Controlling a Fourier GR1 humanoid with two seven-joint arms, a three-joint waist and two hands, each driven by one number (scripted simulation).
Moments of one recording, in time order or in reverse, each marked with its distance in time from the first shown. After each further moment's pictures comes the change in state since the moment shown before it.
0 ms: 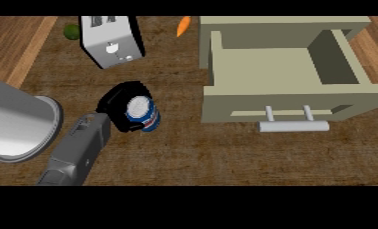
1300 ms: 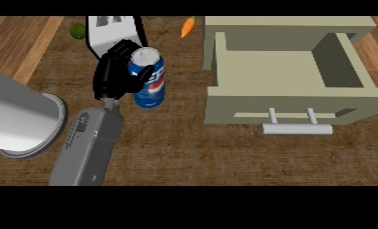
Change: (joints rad) left arm 0.186 -0.153 -0.091 -0.892 0.213 0.755 0.331; right arm 0.045 0.002 0.019 -0.039 -0.015 -0.055 -0.002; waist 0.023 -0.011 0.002
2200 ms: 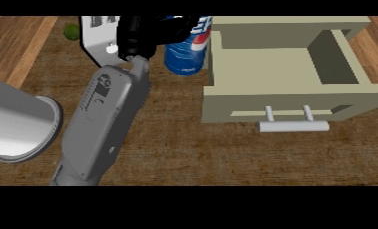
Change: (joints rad) left arm -0.335 -0.002 -0.156 -0.075 -0.034 0.345 0.272; right arm -0.035 -0.012 0.018 0.012 0.004 -0.018 0.020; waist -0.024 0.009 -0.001
